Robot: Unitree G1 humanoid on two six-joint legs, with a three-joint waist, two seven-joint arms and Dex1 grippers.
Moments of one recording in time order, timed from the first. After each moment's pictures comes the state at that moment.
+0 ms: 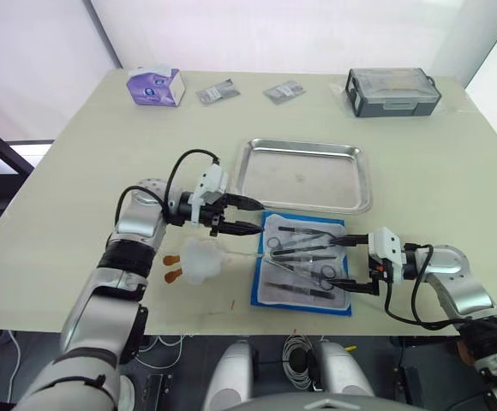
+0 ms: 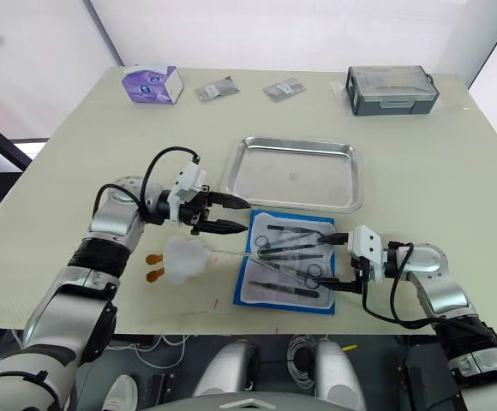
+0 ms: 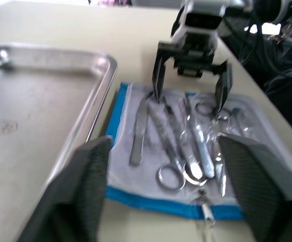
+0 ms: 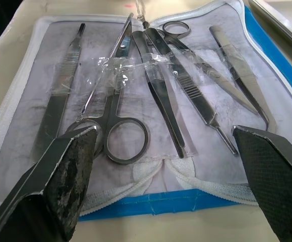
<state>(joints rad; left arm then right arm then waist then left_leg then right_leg) -0.75 0.54 -0.19 0.62 -0.30 -0.02 -1.57 -0.24 -0.59 0.21 0.20 0.27 -0.11 1.22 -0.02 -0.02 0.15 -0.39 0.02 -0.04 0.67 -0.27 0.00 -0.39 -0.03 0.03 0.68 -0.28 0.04</state>
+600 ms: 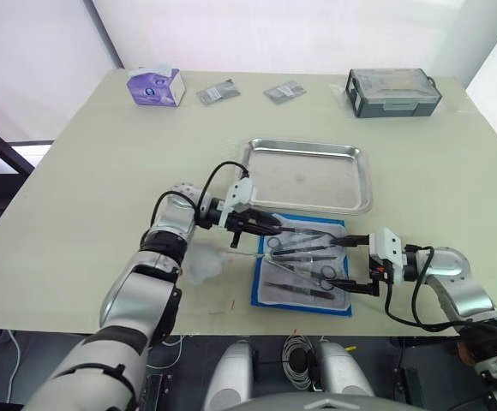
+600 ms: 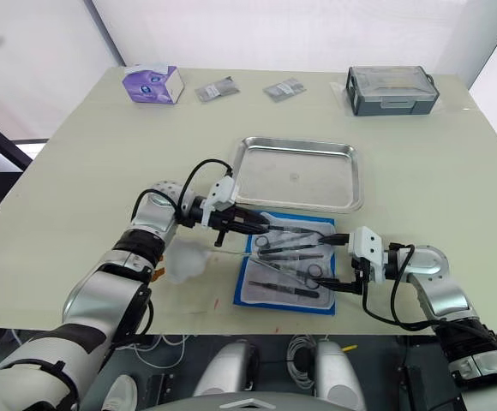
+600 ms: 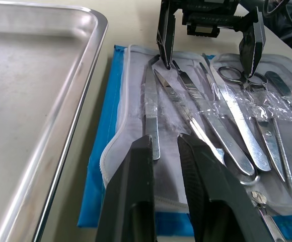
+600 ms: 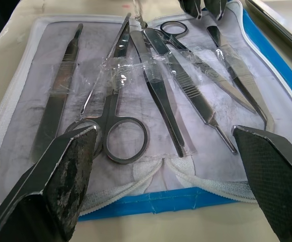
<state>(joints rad) -0.89 0.38 -0.22 0.99 -0.12 -0.26 -1.56 -0.22 -0.59 0.20 0.19 0.27 -0.11 1.20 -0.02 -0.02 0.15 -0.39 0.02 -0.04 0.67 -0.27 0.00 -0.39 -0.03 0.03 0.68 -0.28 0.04</state>
